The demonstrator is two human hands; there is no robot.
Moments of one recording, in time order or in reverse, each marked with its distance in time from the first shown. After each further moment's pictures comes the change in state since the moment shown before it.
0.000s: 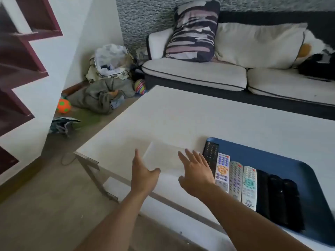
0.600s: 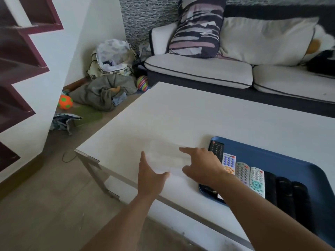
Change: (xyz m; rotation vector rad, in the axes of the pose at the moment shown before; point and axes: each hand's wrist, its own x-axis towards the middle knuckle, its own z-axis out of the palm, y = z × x) left_hand 0.000 -0.007 0.014 -0.015 -0.028 -0.053; right_hand 0.022 0.005 -0.034 0.175 -0.051 -0.003
